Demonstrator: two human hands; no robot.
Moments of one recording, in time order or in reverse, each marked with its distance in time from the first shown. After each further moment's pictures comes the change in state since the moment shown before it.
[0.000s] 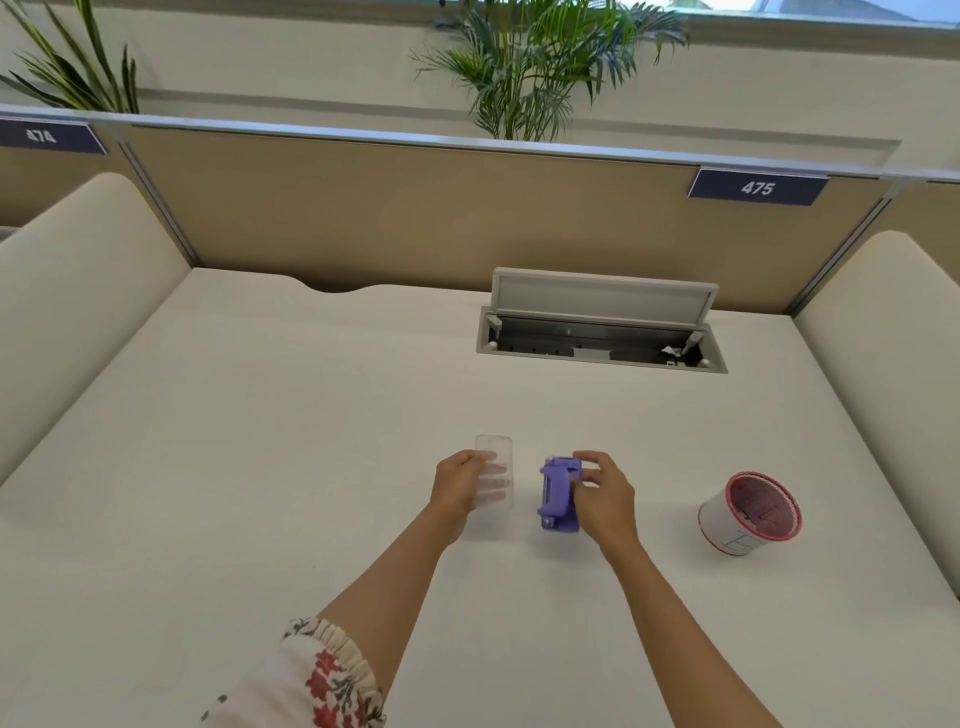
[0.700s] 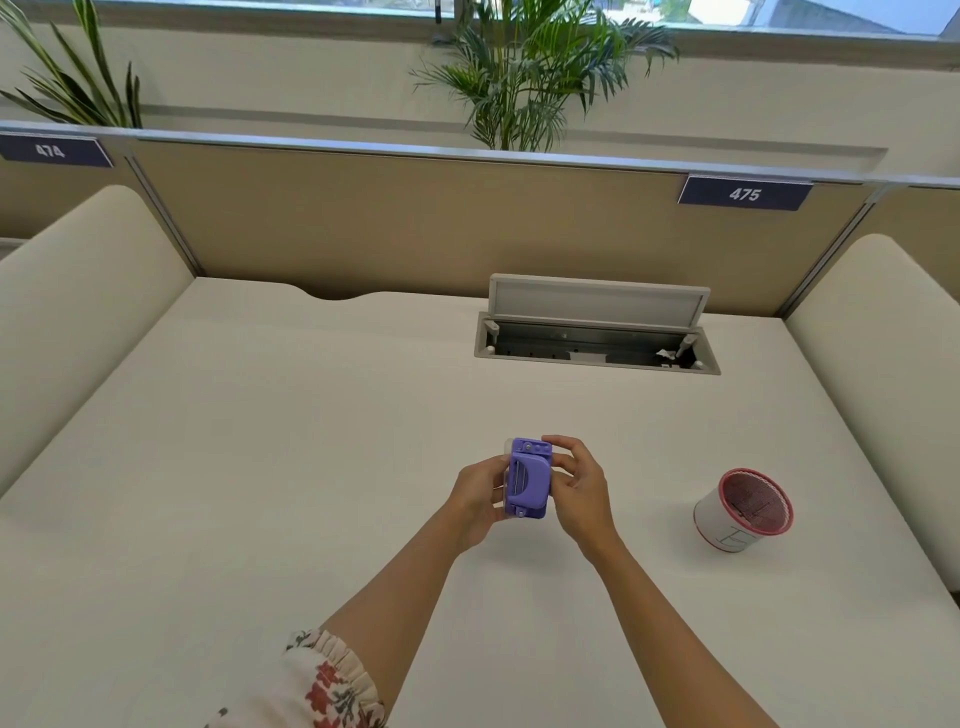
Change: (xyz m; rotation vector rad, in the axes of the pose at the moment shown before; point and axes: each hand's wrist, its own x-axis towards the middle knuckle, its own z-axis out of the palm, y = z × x) left_hand -0.027 -0.001 0.021 0.024 -0.202 -0.061; right_hand -0.019 -0.012 0.014 0.201 -0.152 -0.256
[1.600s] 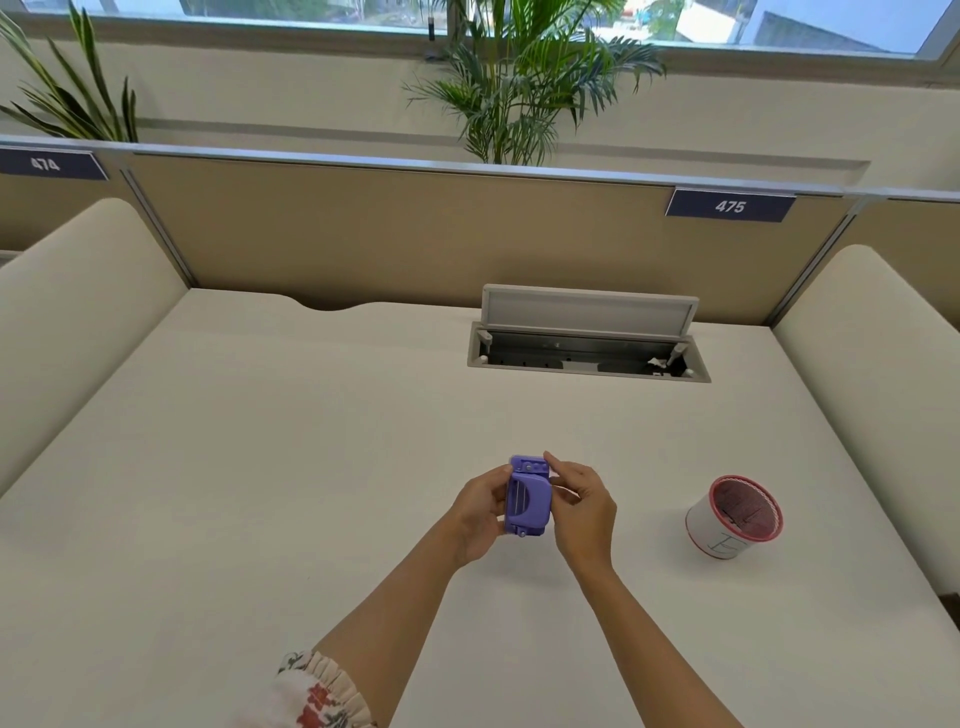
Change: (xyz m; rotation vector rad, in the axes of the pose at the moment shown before) left_hand -0.008 -0.003 0.008 0.010 -0.100 -0.010; right_hand -0.010 0.015 -0.001 -0.037 0.205 -0.078
